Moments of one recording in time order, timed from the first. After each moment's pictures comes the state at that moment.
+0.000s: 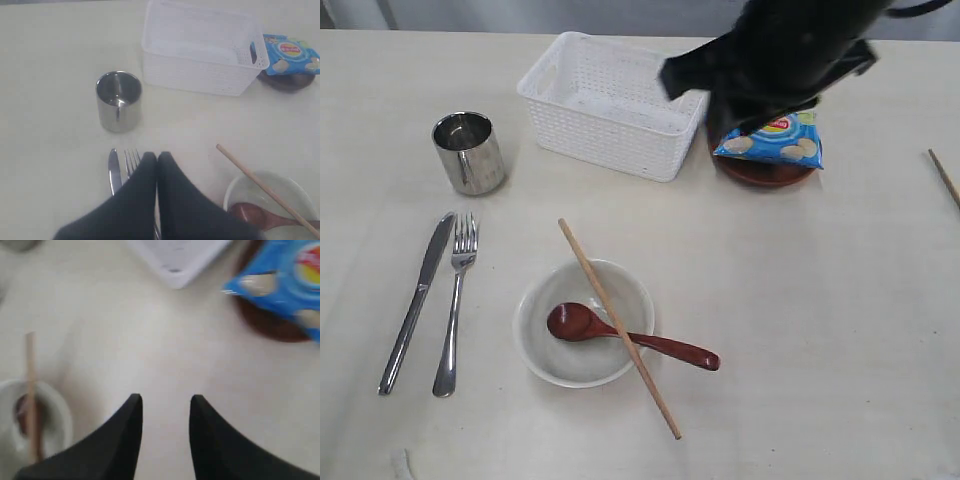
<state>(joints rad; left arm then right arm) -0.44 0.71 -0.62 0.06 0.62 -0.24 0.51 1.56 -1.29 0.08 1.01 0.10</state>
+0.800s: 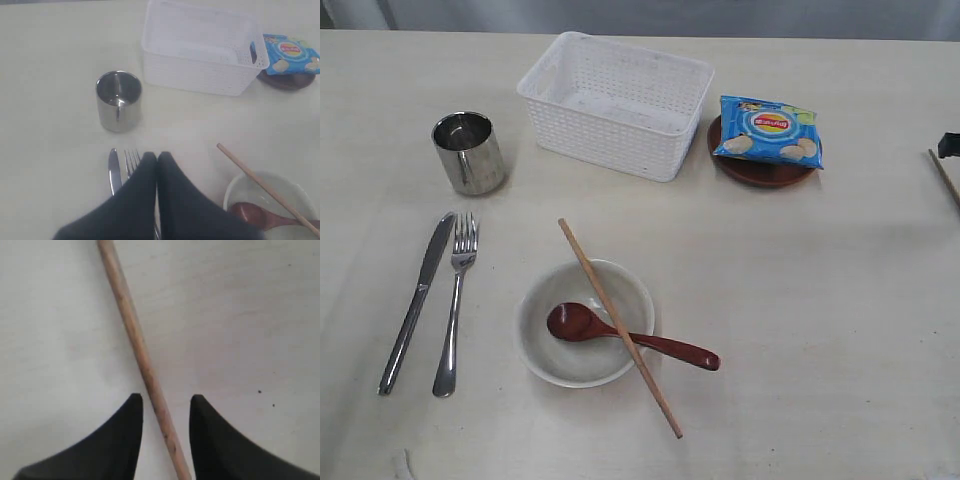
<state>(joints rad) -0.44 0.71 -0.62 0.06 0.62 -0.24 -0.30 2.02 -1.29 -0.04 0.88 -0.05</state>
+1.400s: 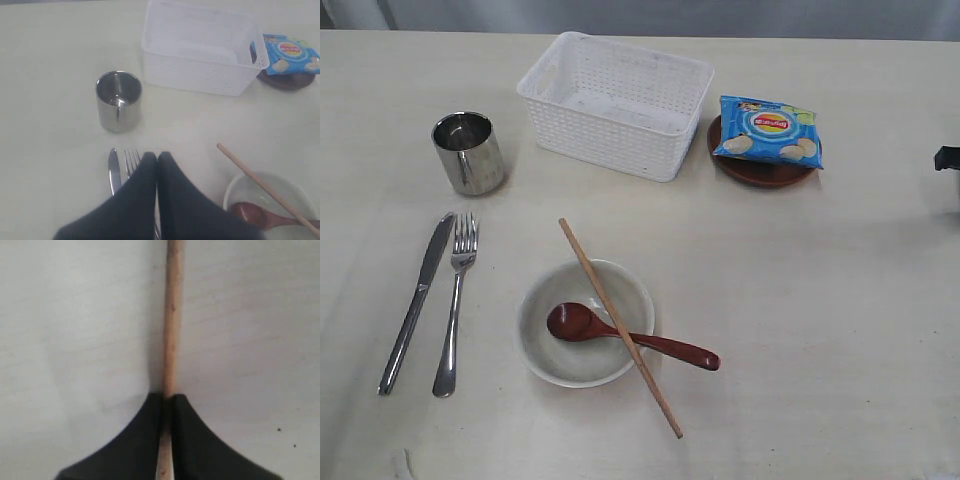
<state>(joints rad) -0.44 0.71 -0.62 0.06 0.62 -0.24 -0.33 2.11 -1.30 0.04 0.84 -0.16</state>
